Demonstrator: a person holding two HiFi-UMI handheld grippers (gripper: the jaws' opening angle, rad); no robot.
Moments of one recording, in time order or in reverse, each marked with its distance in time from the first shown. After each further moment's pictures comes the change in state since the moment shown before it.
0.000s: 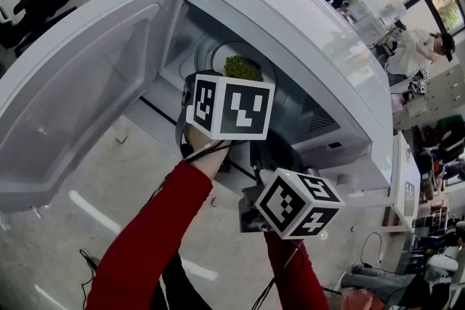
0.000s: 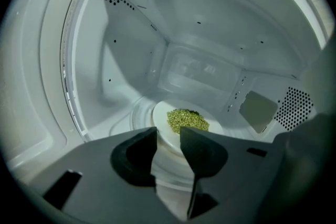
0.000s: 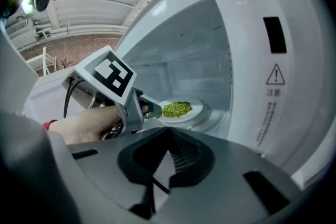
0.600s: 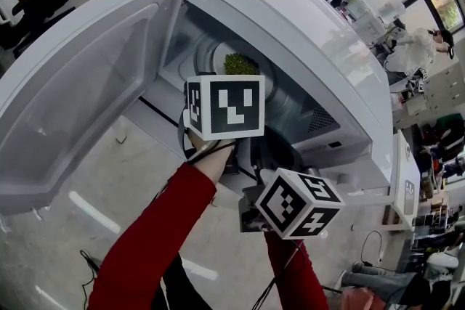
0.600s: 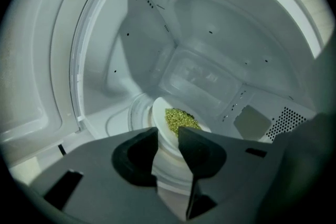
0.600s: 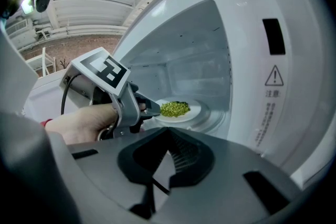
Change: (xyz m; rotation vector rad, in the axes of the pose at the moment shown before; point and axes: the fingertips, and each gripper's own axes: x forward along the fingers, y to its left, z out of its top) left arm -0.005 -0.004 0.001 -0.169 -0.011 -0.060; right arm -0.001 0.000 0.002 0.003 -0.006 -0.007
